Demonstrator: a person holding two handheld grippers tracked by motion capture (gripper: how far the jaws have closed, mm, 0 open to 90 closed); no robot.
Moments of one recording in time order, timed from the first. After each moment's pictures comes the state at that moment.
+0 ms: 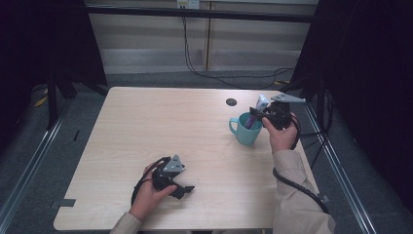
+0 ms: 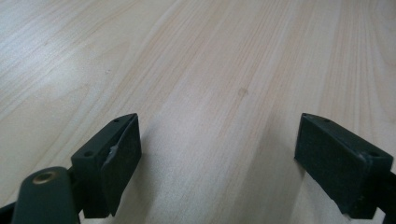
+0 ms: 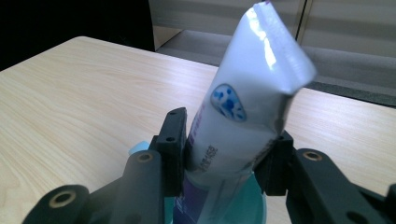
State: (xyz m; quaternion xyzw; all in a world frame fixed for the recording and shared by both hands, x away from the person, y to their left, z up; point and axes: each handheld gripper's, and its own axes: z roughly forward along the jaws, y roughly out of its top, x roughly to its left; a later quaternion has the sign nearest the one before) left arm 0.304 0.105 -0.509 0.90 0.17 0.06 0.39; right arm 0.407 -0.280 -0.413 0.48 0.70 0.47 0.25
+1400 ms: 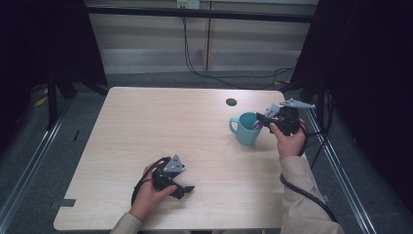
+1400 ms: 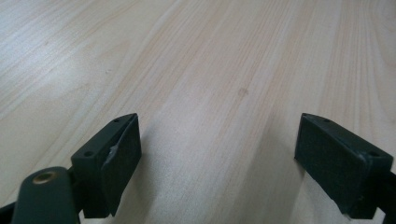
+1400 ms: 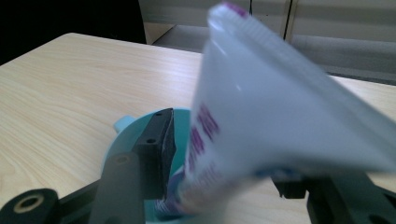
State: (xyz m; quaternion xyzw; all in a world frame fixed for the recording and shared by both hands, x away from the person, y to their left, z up) left arm 0.304 0.105 -0.509 0.90 0.17 0.06 0.39; right arm 0.391 -0.302 -0.420 0.50 0.69 0.46 0.24
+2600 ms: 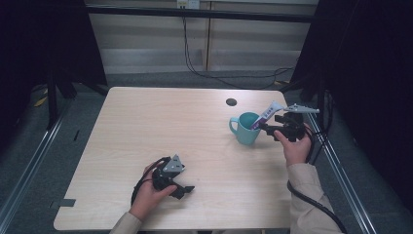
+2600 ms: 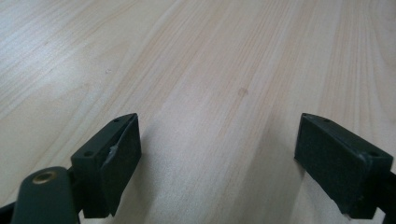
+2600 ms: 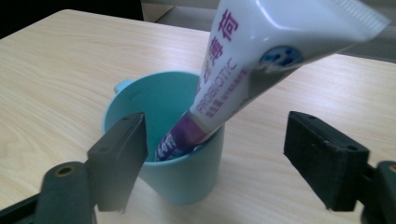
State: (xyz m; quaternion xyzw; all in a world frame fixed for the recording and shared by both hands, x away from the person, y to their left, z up) left arm 0.304 0.105 -0.509 0.90 0.17 0.06 0.39; right arm 0.373 -0.313 -0.423 0.50 0.71 0.43 0.23
